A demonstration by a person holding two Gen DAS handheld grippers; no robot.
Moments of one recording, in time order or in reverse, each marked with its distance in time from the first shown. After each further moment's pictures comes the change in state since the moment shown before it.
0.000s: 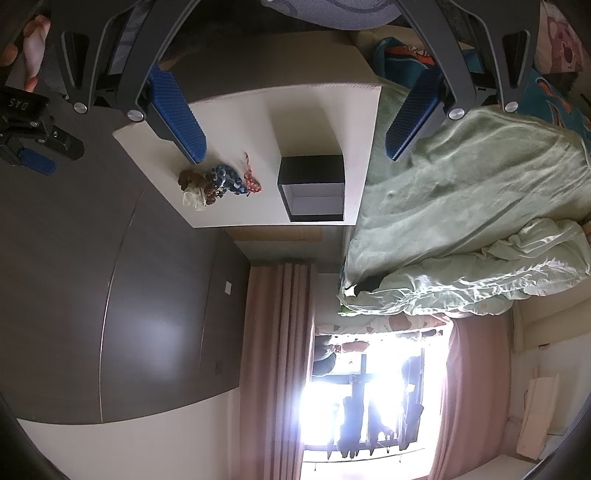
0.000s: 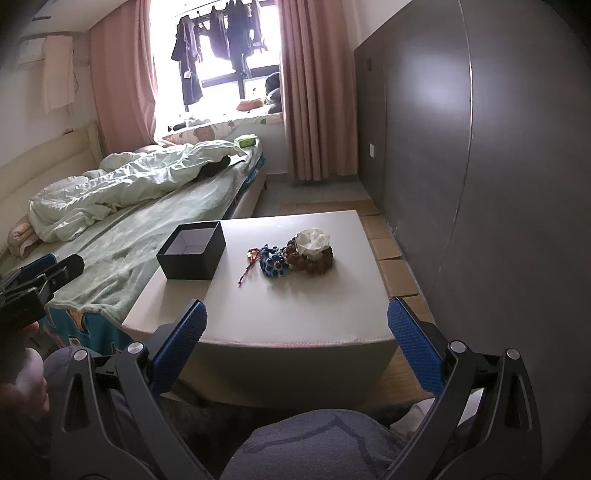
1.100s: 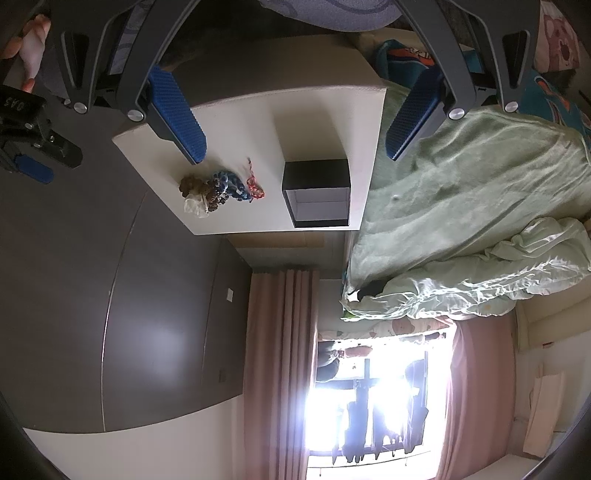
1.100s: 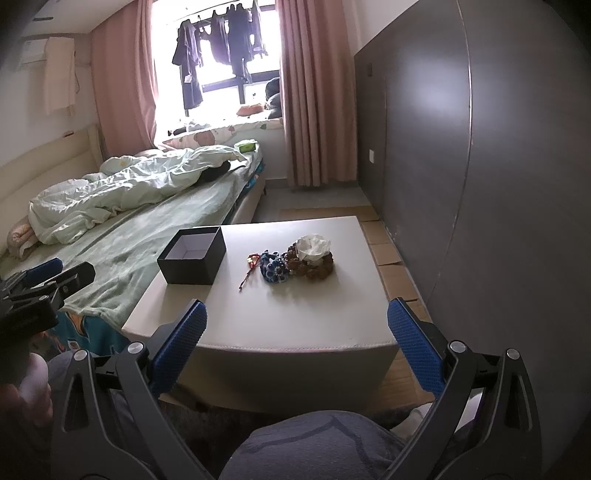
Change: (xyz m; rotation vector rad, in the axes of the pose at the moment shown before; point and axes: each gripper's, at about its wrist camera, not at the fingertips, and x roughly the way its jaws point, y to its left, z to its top) left arm 0.007 -0.006 0.000 0.015 0.023 -0.002; right arm -0.004 0.005 0.001 0.002 -0.019 -0.007
